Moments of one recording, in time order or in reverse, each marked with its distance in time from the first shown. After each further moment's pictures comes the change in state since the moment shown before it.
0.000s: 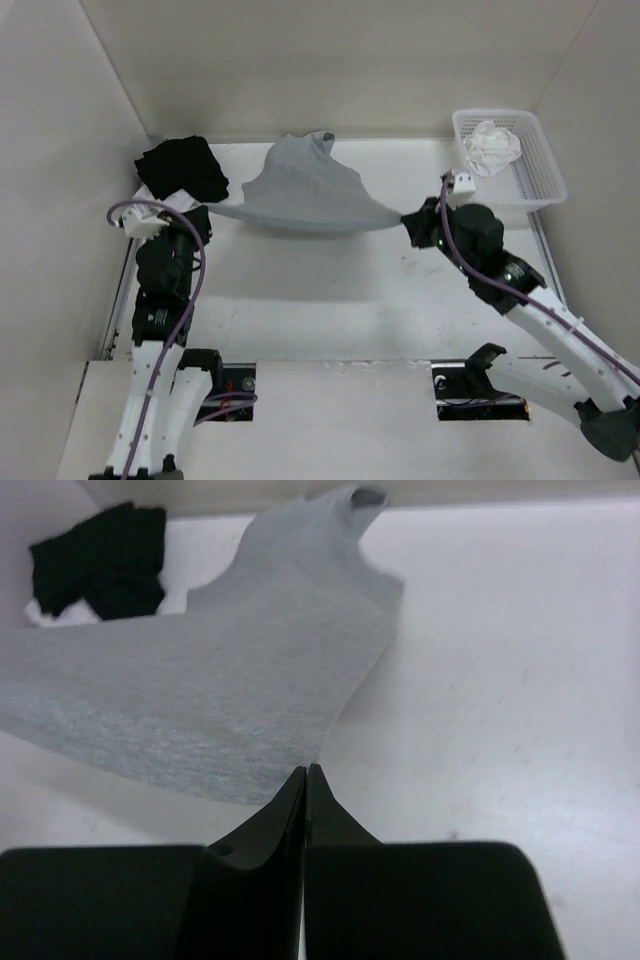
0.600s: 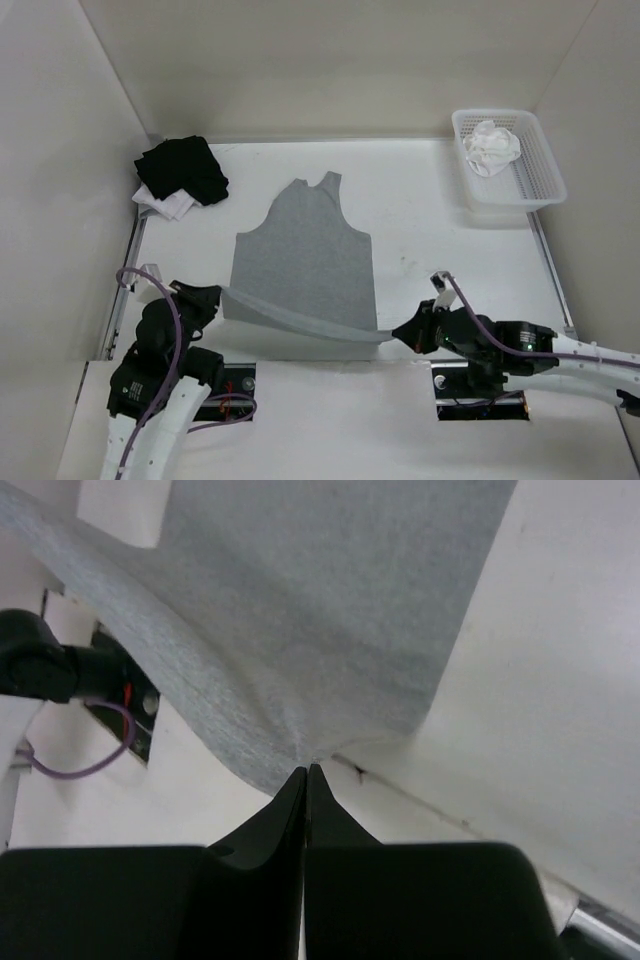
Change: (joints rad) left arm -0.261 -0.536 -0.066 -0.873 -0.092 -0.162; right arm 0.721 -0.617 -0.550 -0.369 0.198 0.633
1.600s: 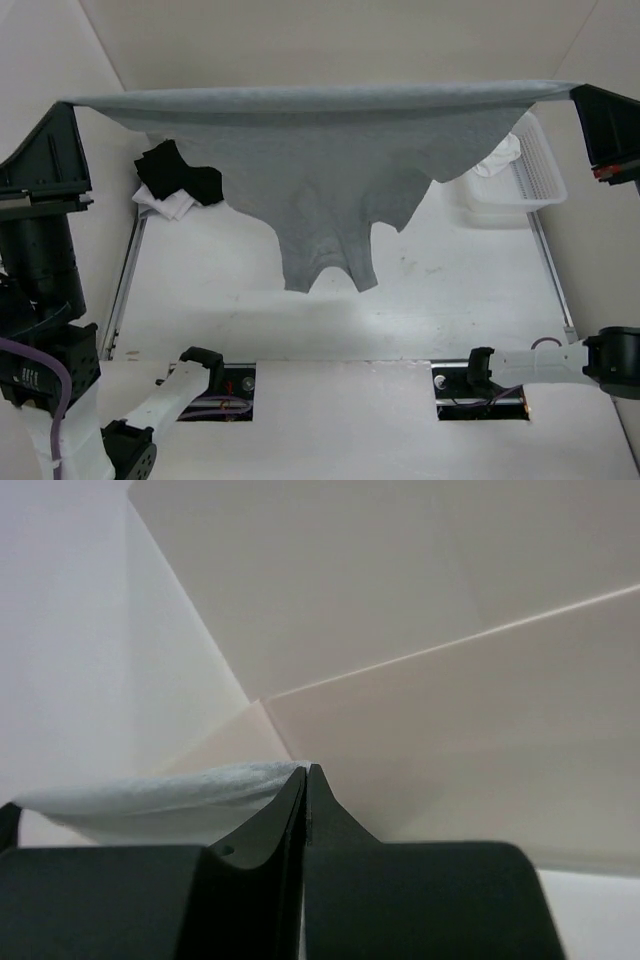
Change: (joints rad) left arm 0.036 0.672 1.126 0.678 -0.018 0.245; right arm -0.062 0.649 1.653 0.238 0.354 -0.946
